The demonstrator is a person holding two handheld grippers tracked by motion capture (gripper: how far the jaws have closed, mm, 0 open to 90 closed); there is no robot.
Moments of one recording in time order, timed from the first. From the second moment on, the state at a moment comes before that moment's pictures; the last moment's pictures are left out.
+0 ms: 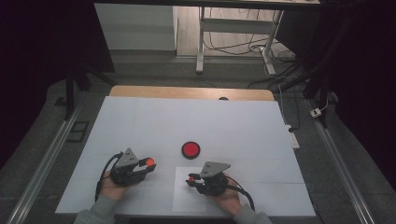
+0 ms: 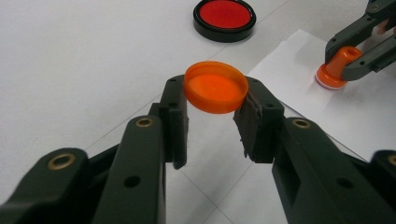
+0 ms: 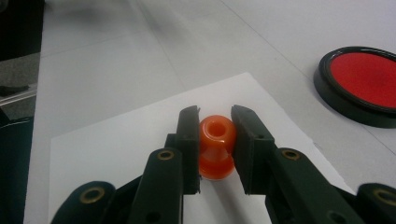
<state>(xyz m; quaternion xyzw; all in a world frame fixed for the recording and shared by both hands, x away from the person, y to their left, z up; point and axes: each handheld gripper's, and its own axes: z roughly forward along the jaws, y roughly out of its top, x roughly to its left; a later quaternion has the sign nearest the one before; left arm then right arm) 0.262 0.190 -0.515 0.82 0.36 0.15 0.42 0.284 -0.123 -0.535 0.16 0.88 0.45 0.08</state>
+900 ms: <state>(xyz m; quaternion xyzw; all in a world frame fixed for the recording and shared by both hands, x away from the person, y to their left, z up) 0.262 0.191 -0.516 0.82 0.37 0.15 0.42 0.283 -0.123 -0.536 0.15 0.88 0.45 0.08</state>
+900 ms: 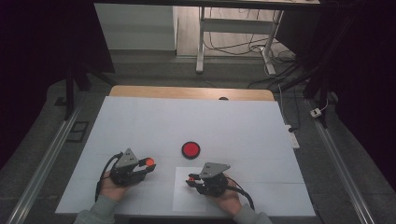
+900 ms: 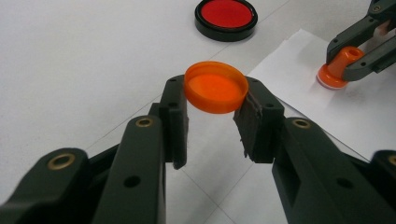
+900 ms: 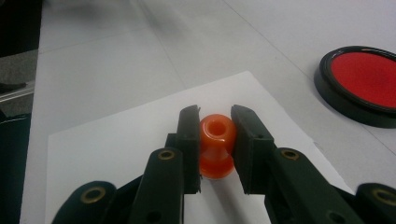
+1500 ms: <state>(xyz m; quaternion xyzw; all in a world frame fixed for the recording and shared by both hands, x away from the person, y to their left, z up) 0.262 0.191 -0.515 0.81 0.37 0.15 0.42 0.283 -0.123 -0.537 0.15 0.88 0.45 0.08</state>
